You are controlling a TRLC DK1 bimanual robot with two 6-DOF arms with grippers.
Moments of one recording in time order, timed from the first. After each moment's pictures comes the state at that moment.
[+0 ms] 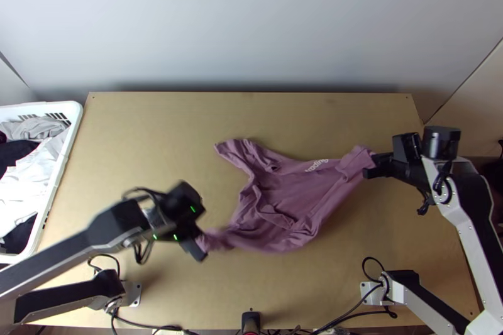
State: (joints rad) left arm -0.91 1.16 1.08 -1.05 0.07 -0.16; right arm 0.05 1.06 1.07 -0.80 -0.18 -0.13
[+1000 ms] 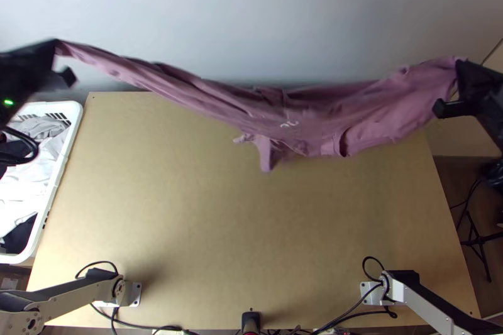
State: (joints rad) left arm -0.15 1.28 2.18 -0.96 -0.10 -0.12; right arm 0.01 1.11 1.78 -0.74 -0.10 -0.10
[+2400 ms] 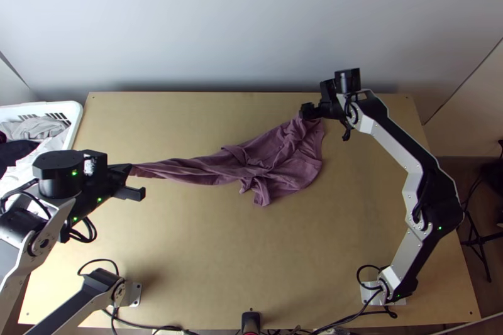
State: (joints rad) left arm -0.32 0.83 1.15 -0.92 -0.11 -0.07; right arm 0.28 1.91 1.60 -0.44 -0.14 0.00
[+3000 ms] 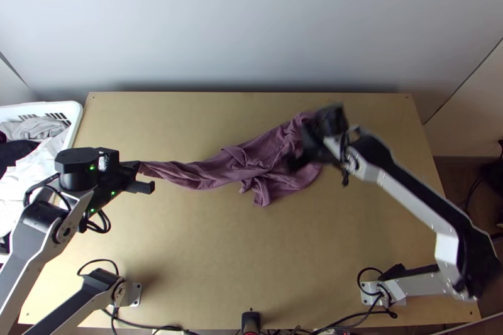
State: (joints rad) left arm -0.29 0.86 1.01 -0.75 -0.10 -0.09; right arm 0.56 1.52 1.25 -0.60 -0.21 -0.01
